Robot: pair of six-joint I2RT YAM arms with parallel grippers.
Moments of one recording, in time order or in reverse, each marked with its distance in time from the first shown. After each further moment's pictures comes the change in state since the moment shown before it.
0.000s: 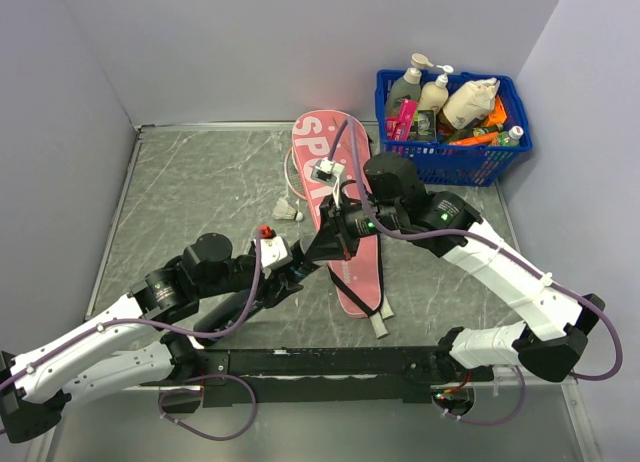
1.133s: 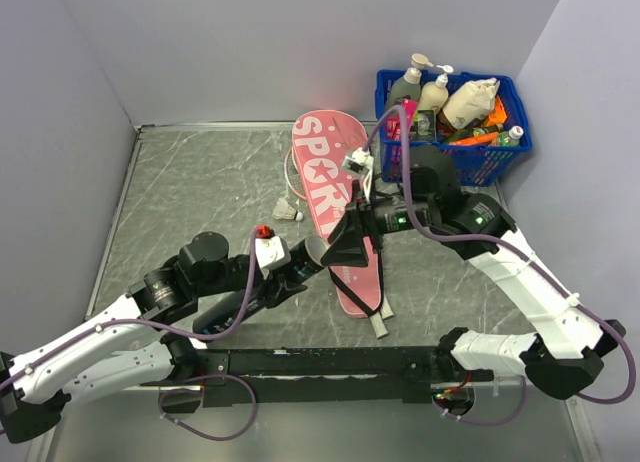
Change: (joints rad) left arm 0.000 -0.008 0.010 0.039 0.061 0.000; right arm -0.139 -0.108 0.013 -0.055 -0.124 -0.035
